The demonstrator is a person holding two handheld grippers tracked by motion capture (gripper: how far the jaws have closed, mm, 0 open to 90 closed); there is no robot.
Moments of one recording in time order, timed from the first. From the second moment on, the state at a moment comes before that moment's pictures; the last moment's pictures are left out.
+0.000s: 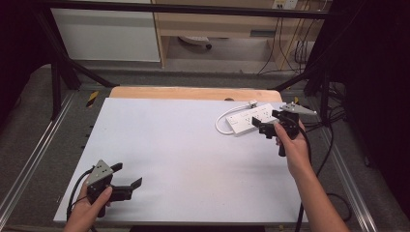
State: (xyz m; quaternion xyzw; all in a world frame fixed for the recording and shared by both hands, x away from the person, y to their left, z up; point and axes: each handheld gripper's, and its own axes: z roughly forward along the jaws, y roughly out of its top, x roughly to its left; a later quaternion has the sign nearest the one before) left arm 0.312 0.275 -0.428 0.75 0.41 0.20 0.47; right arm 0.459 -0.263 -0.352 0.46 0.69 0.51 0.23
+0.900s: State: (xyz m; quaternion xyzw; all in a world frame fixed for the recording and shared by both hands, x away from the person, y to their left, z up) left arm 0.311 0.274 -0.427 0.76 0.40 0.20 0.48; right arm 0.385 -0.280 -0.374 0.42 0.67 0.54 0.28
